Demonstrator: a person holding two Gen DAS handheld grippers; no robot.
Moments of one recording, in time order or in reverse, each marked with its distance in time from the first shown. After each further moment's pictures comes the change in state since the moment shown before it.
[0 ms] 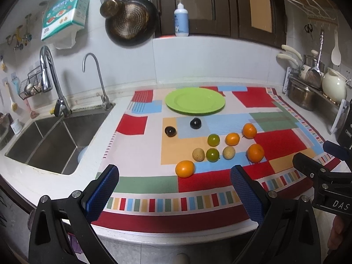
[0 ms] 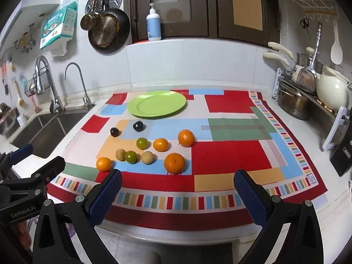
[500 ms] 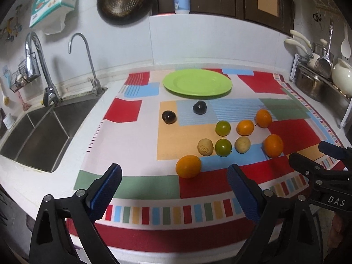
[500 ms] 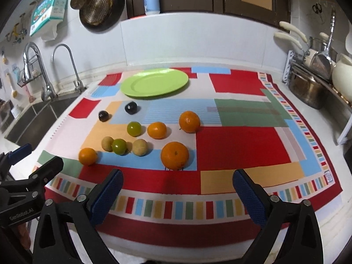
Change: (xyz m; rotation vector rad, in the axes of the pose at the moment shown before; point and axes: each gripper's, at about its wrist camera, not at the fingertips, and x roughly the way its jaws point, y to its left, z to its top) left arm 0.069 0.001 -0.006 0.006 0.094 -0.014; right arm 0.072 0.001 -0.006 0.002 0.123 0.004
